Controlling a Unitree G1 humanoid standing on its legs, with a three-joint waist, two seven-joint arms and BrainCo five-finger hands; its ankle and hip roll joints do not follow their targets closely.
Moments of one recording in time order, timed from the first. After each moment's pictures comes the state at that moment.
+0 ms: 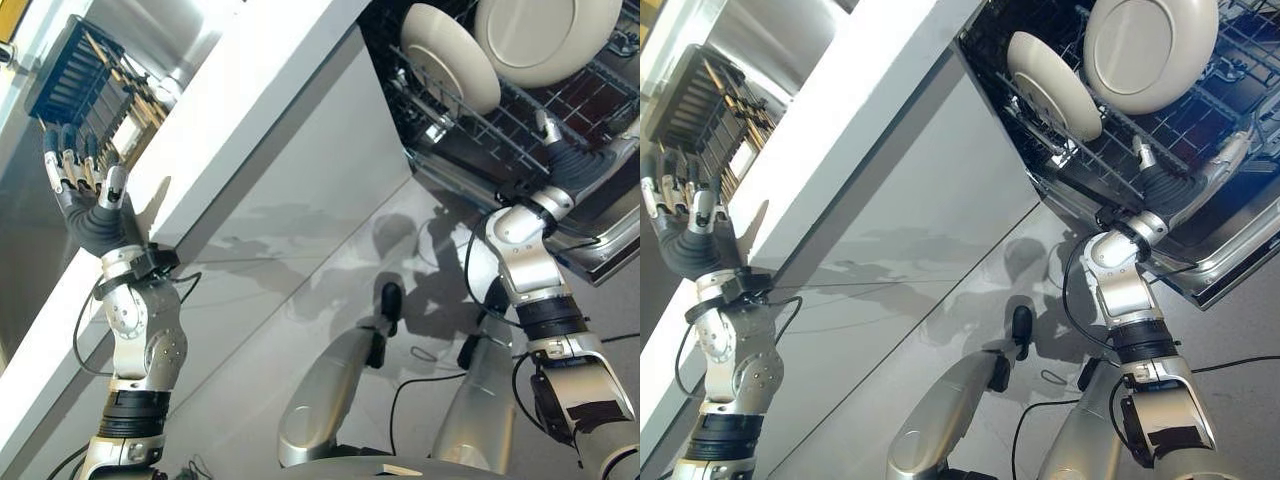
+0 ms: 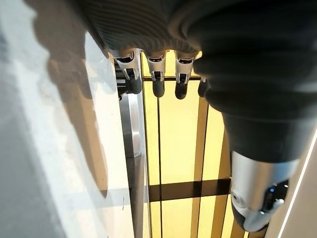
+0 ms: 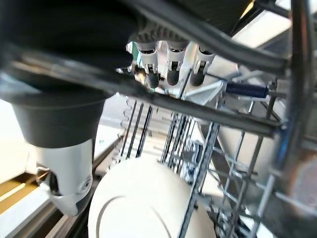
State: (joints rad) left arm -0.13 0.42 0.07 -0.13 -0.73 -0.50 0.34; right arm -0.61 -0.48 0.08 0.29 -0.01 -0.10 -1.20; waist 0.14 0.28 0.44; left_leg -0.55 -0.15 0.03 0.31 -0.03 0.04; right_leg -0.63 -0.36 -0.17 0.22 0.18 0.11
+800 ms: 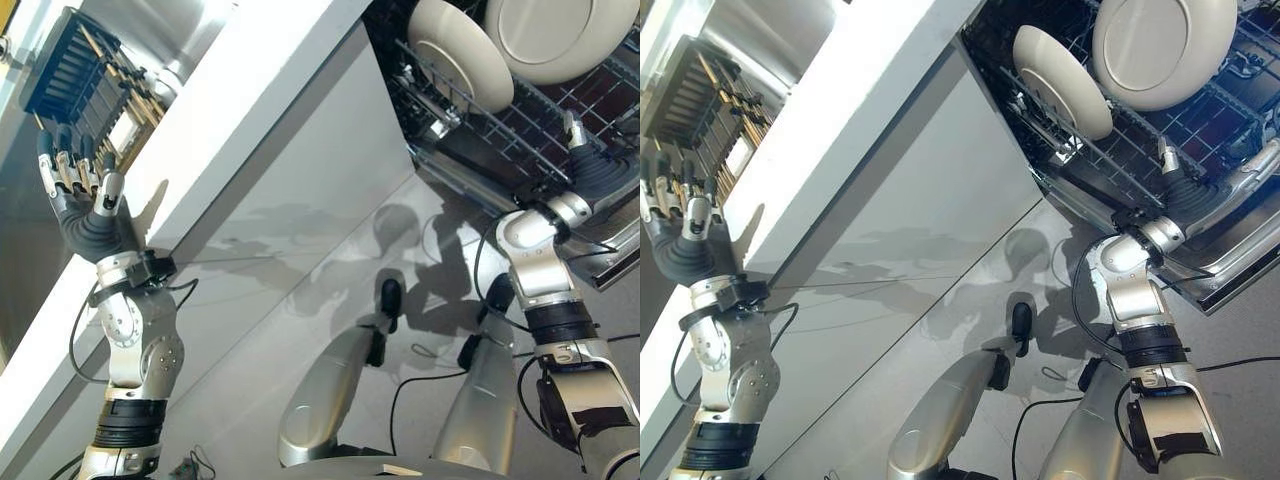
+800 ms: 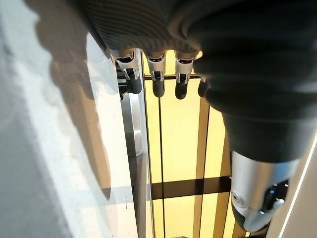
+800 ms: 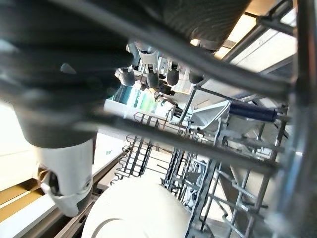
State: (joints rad) left arm -0.10 0.42 0.07 -0.15 -0.74 -0.52 0.34; right arm -0.57 -0.51 0.03 0.28 -0.07 -0.13 -1.24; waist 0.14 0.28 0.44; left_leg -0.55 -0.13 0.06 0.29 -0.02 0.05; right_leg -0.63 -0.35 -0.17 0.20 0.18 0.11
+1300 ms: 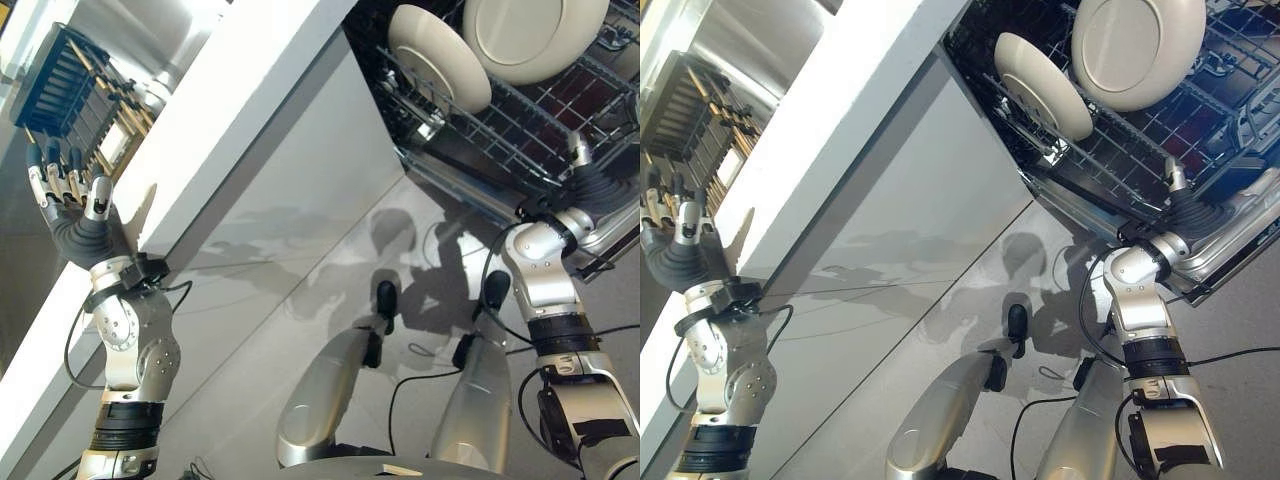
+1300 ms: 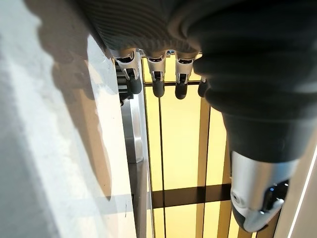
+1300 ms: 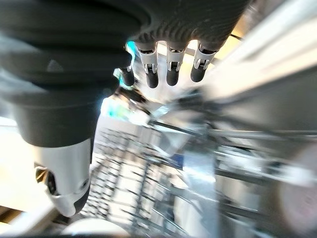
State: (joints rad) left arm -0.08 0.42 0.10 -0.13 -0.74 -0.52 0.38; right arm -0.48 -0.48 -0.01 0.31 0.16 -0.15 -1.04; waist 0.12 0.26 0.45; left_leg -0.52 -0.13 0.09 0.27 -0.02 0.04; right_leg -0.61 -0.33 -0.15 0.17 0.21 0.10
